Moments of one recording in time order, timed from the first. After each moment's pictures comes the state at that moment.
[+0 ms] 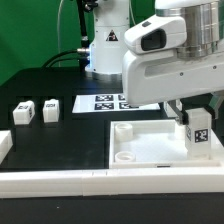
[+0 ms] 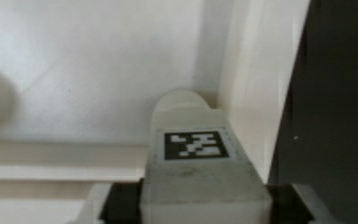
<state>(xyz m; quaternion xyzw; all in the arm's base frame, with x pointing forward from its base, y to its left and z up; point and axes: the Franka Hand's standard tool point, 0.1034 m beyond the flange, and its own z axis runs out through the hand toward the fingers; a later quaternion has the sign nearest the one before) 0.611 0.112 0.083 -1.00 0.00 0.00 0.06</state>
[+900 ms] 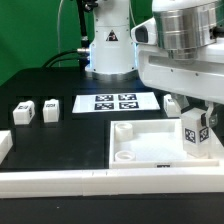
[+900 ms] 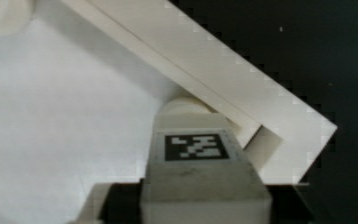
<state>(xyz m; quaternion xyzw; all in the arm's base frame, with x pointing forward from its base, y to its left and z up) 0.612 0.113 0.082 -0.86 0.50 0.04 0.06</state>
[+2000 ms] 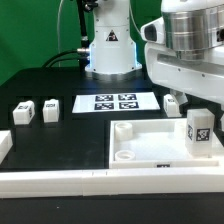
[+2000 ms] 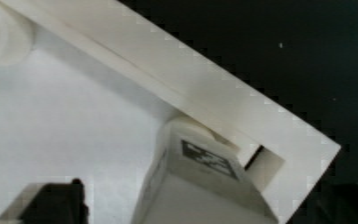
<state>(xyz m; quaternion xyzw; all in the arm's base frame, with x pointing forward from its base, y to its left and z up) 0.610 0.120 0.082 -0.89 0.45 0.04 0.06</state>
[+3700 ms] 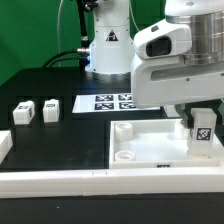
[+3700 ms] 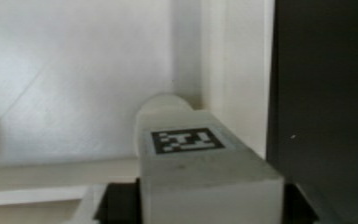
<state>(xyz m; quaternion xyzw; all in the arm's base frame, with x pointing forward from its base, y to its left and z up) 0.613 0.122 0.076 -1.00 0.02 0.02 0.06</state>
